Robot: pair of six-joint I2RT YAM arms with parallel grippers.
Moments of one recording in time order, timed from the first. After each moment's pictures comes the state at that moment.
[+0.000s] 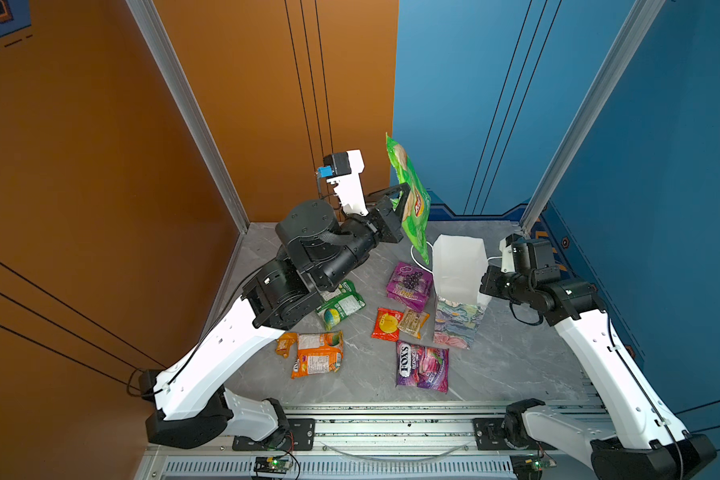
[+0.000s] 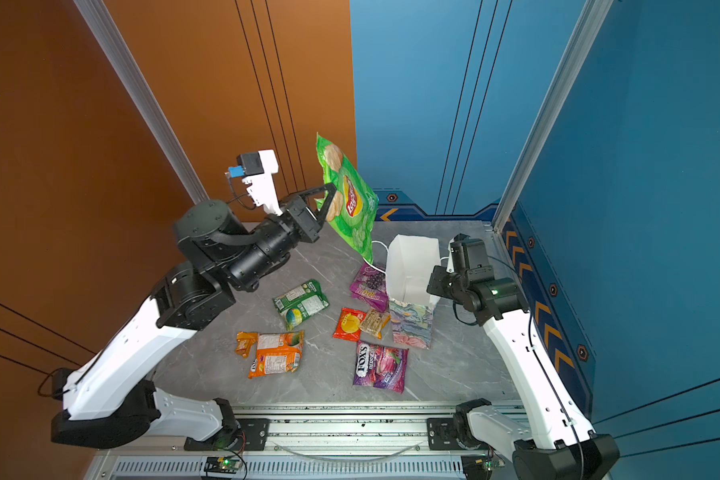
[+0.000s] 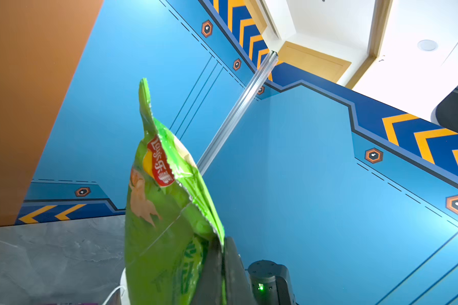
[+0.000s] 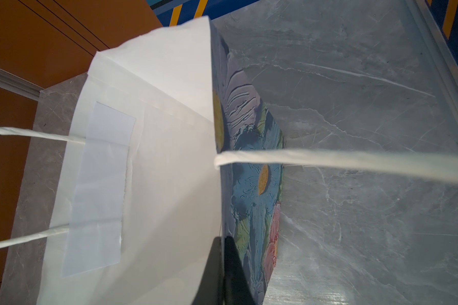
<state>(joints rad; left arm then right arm) -0.99 1.40 1.91 -0.32 -0.26 -0.59 0.24 1.12 1.27 -0.96 -0.02 0.45</state>
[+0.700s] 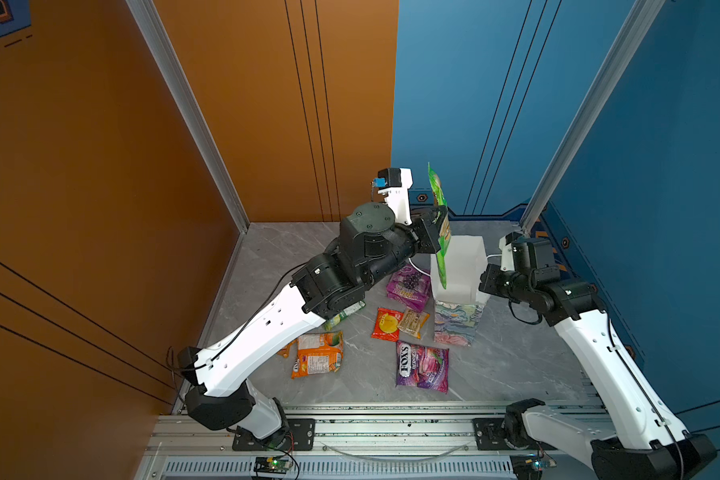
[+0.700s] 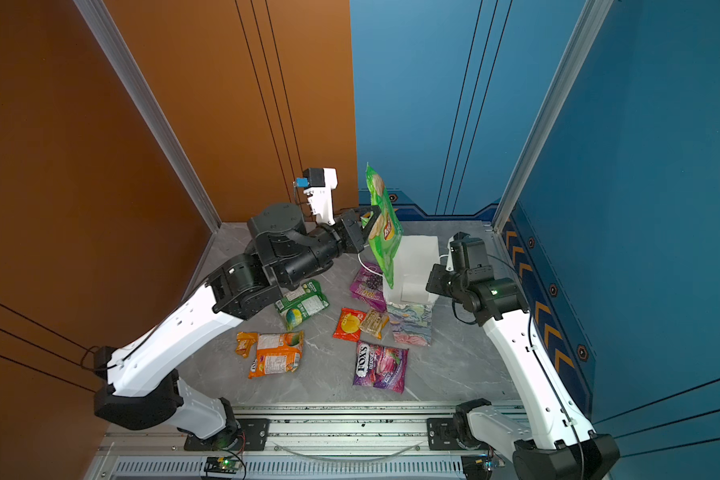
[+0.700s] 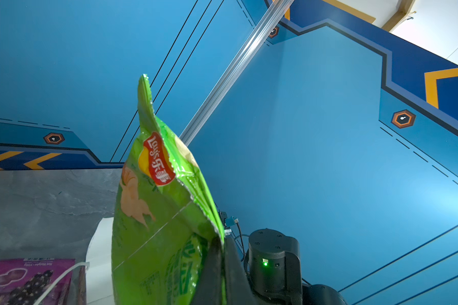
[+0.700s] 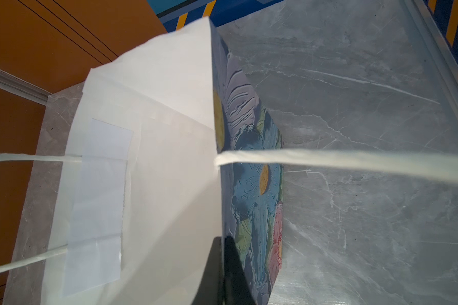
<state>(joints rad) -1.02 1.54 1.92 -0.37 -0.21 -0.71 0.24 1.12 1.27 -0.93 -0.02 0.45</state>
